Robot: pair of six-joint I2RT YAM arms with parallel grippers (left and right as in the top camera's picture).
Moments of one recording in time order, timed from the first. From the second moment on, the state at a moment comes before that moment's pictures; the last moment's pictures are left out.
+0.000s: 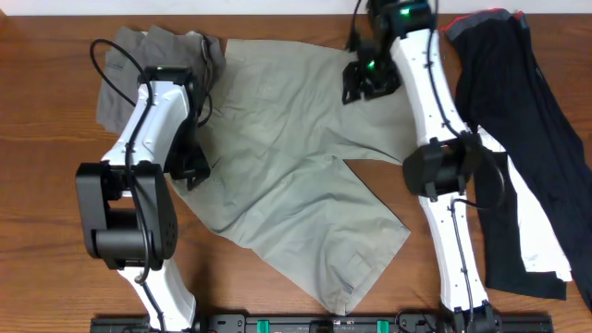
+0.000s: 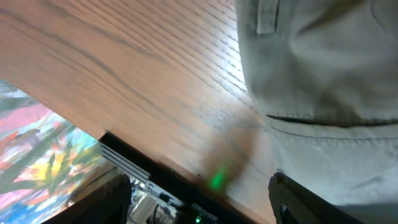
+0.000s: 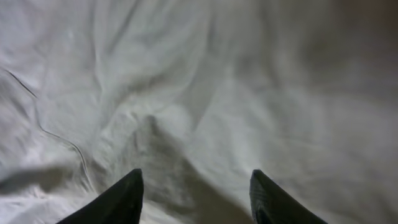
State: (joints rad) left arm -0.04 1.97 1.53 -1.54 -0.28 -0.51; right arm 0.26 2.74 2.87 -1.69 -0.30 -0.03
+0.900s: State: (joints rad) left arm -0.03 1.65 1.53 -1.18 -0.30 -0.53; right arm 0.25 2.58 2.23 -0.88 -0.14 -0.01
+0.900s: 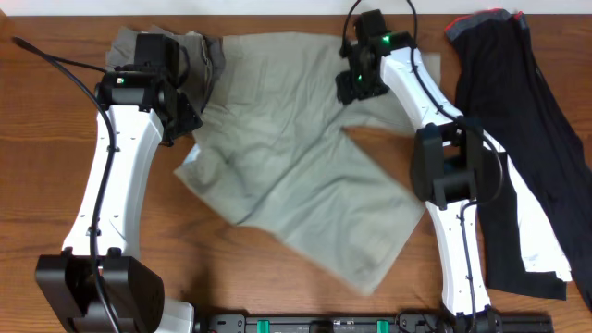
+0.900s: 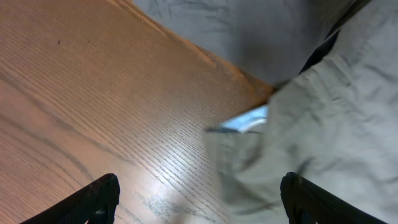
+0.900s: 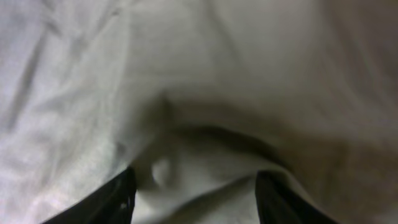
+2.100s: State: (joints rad) left arm -0.03 1.65 1.24 -0.92 0.09 -0.22; right arm 0.13 2.50 2.72 -1.53 -0.30 -0.11
